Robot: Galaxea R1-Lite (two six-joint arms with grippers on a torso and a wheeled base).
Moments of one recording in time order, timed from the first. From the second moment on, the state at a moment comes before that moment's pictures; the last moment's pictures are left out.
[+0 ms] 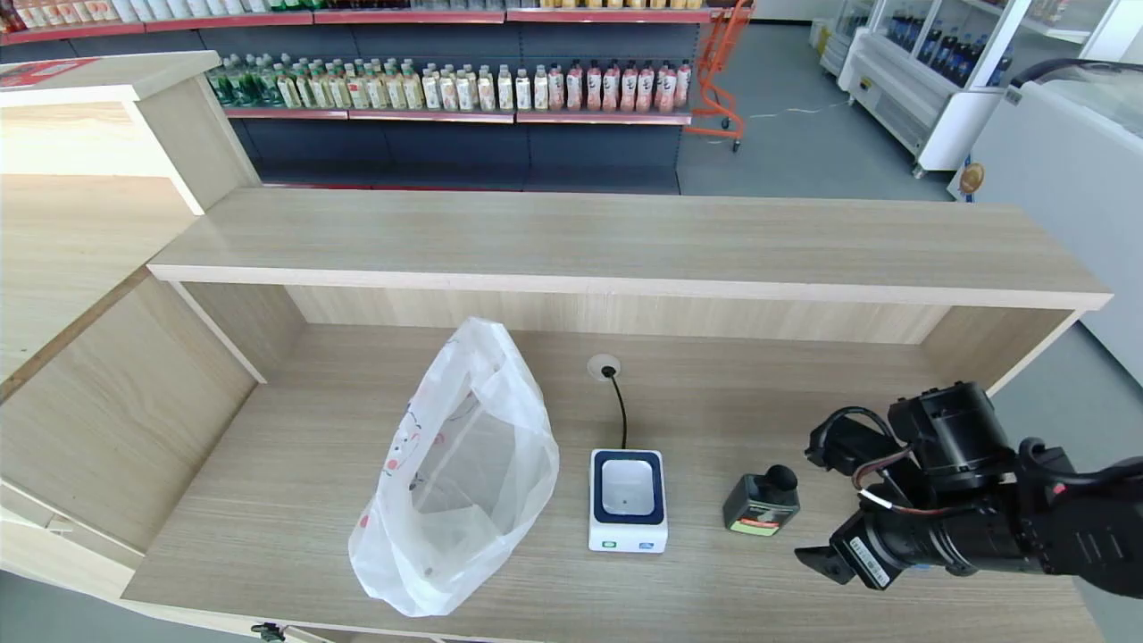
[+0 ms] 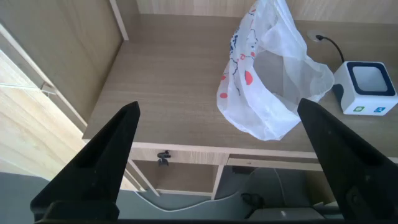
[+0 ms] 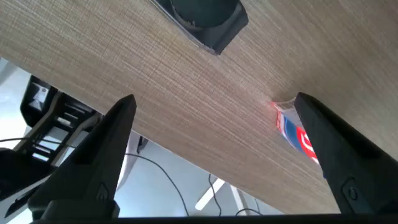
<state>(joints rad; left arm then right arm) 0.00 0.00 0.00 0.00 -0.02 0.00 0.32 1.73 -0.59 -0.28 -0.08 -0.36</state>
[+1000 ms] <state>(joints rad) 0.00 0.00 0.00 0.00 -0.02 0.00 0.36 2.01 -0.67 -0.58 0.06 -0.41</state>
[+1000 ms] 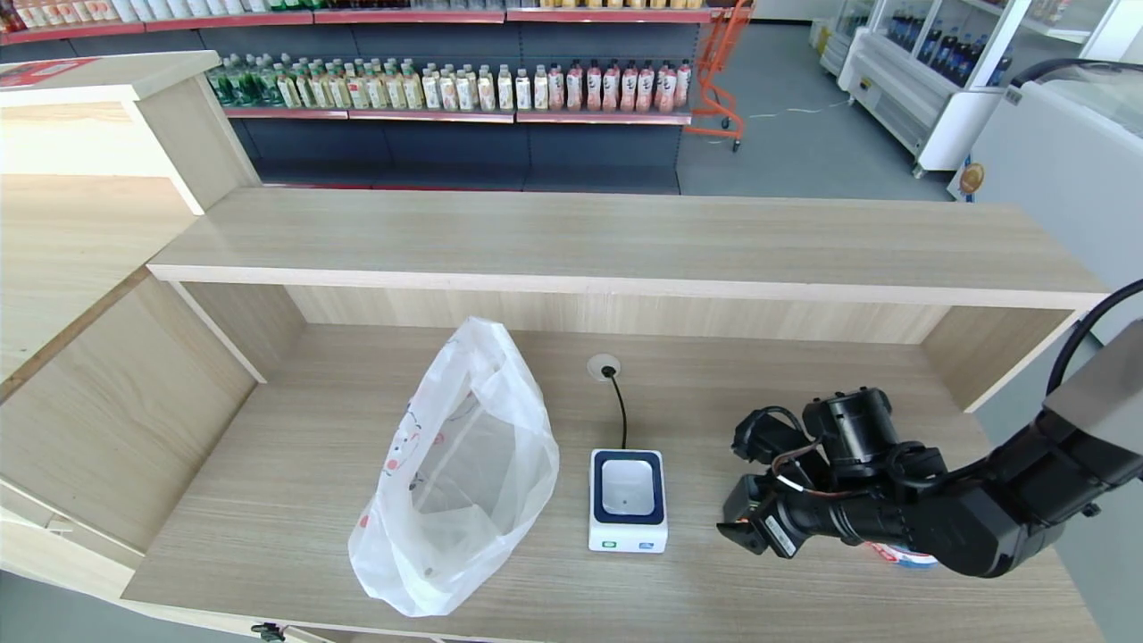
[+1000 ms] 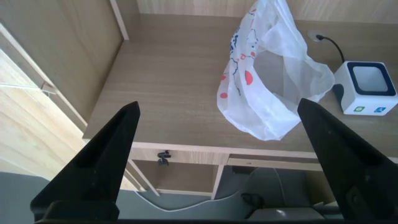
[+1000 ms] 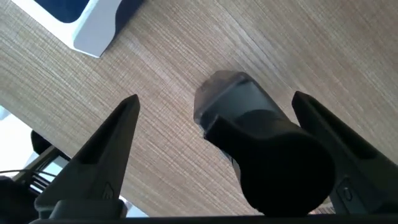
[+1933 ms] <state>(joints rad) 0.00 0.00 0.00 0.00 -0.02 0.00 0.33 1.84 -0.63 -0.63 0.06 -0.06</state>
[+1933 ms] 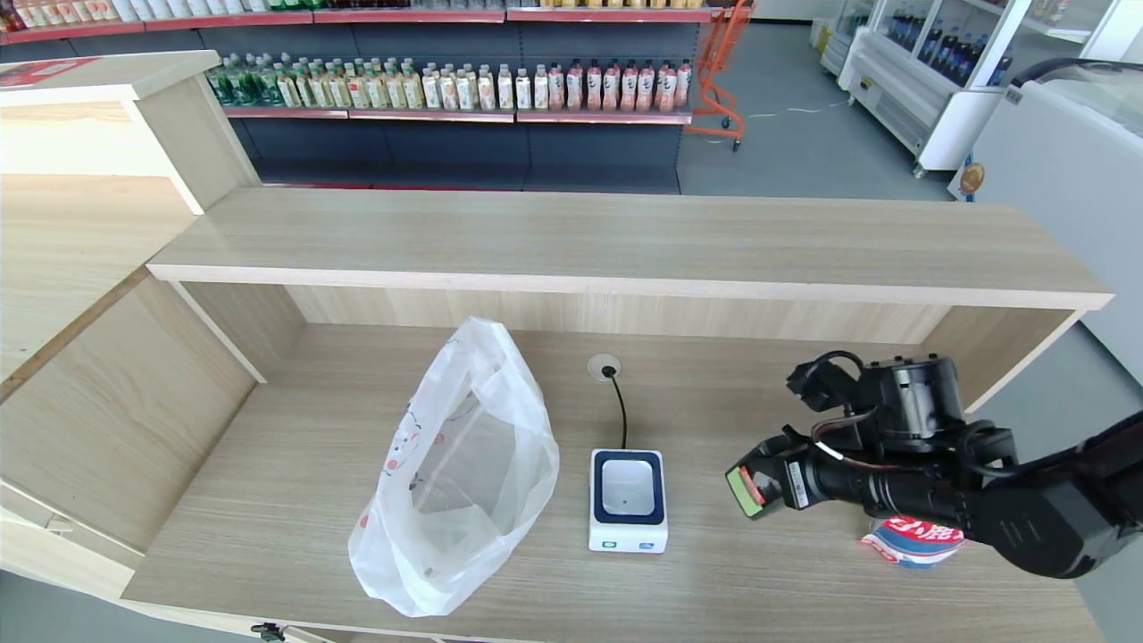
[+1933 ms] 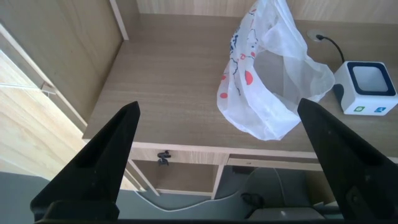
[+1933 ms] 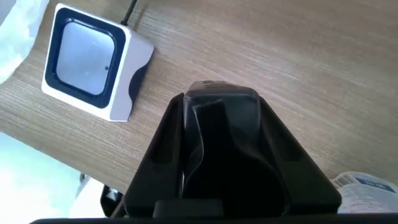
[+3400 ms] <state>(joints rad) 0.00 0.00 0.00 0.00 -0.02 0.00 0.52 1.64 -0.40 -0.73 0.82 -2.52</state>
